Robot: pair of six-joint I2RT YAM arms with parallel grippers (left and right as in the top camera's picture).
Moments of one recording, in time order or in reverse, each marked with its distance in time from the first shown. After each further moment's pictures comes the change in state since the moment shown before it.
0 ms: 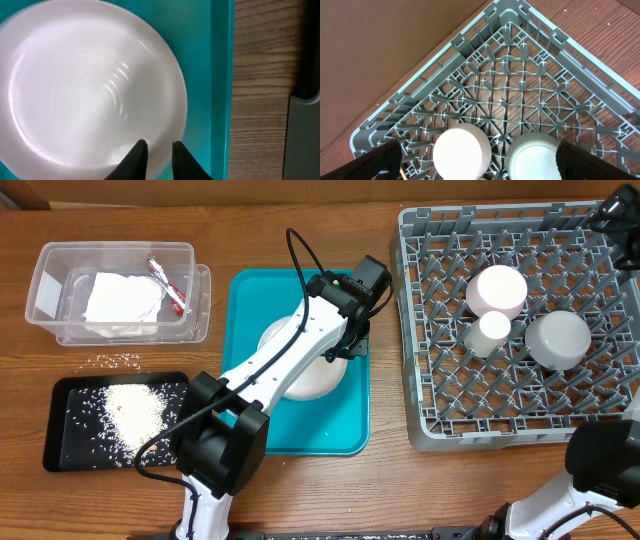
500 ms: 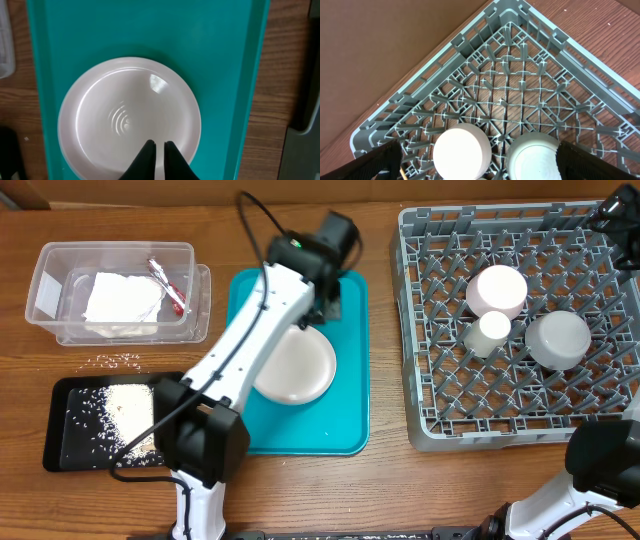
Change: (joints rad) left arm 0.146 0.000 0.259 -0.206 -0.033 0.000; right arm 0.000 0.000 0.000 0.000 0.000 0.000
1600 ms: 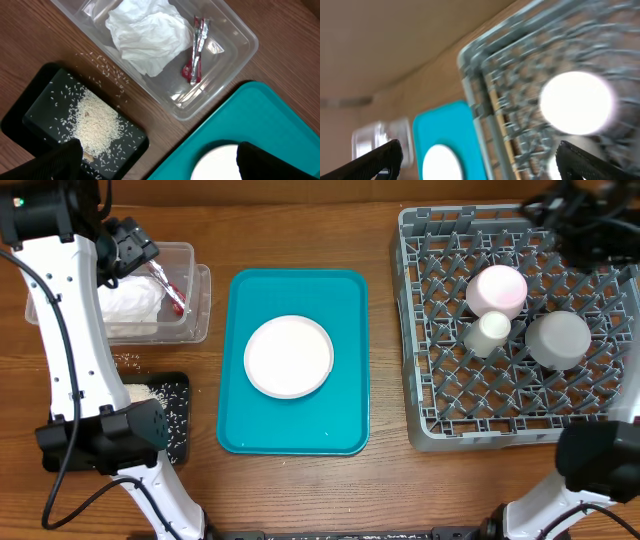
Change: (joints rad) left arm 0.669 0.000 0.479 -0.340 -0.013 -0.021; right arm 0.138 0.000 -0.004 -0.073 -0.501 -0.056
